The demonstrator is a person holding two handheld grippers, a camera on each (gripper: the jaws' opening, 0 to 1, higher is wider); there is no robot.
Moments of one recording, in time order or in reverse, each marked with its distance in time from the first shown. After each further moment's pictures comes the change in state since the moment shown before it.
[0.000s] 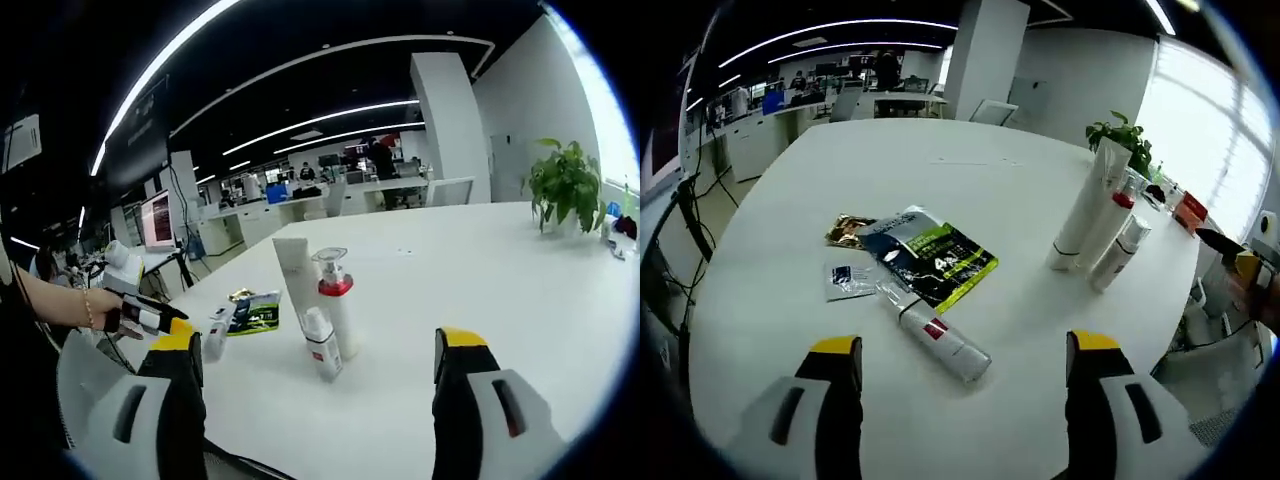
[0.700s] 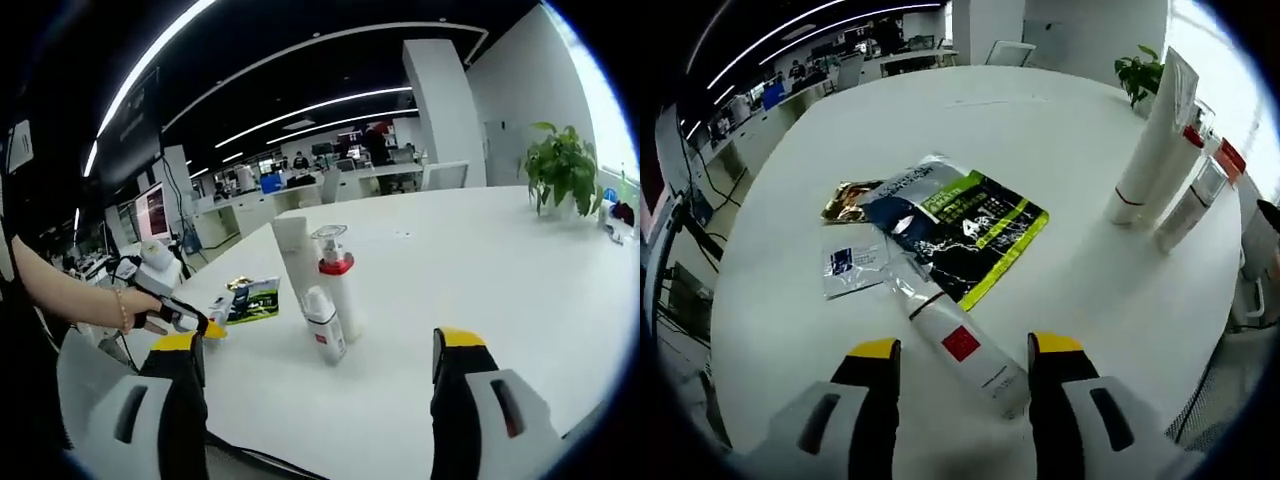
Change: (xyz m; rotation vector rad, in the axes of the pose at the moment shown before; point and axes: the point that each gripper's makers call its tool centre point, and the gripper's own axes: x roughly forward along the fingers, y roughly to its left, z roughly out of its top) left arm 0.052 0.038 -0.027 0.101 0.229 0.175; right arm 0.002 0.007 -0.018 0.029 0.047 -0.023
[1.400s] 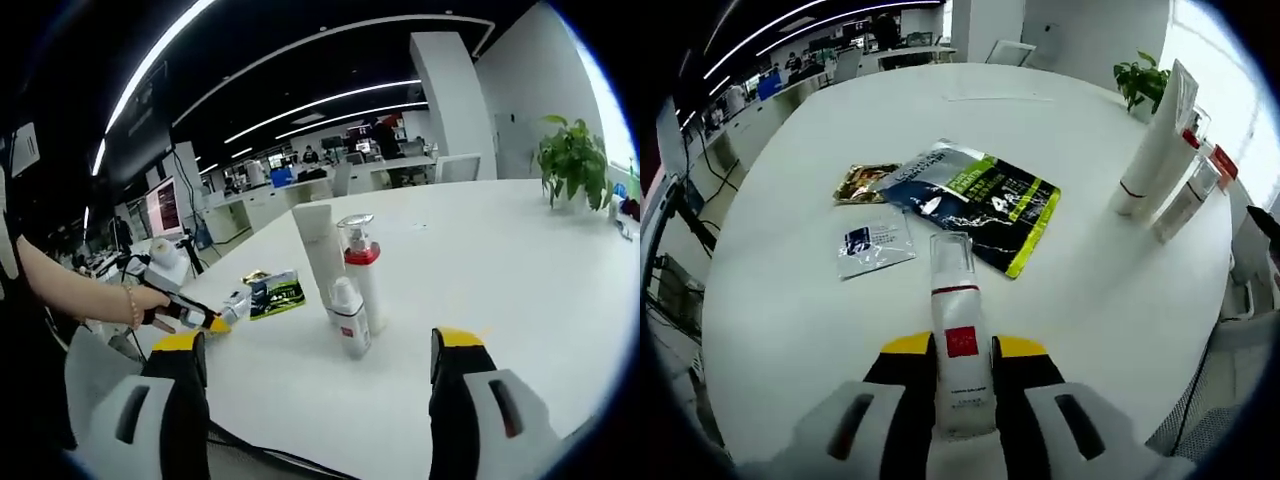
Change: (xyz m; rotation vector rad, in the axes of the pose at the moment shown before) left arm -0.010 0.018 -0.016 -0.034 -0.002 -0.063; right arm 0.007 0.029 -0.010 0.010 0.026 0.061
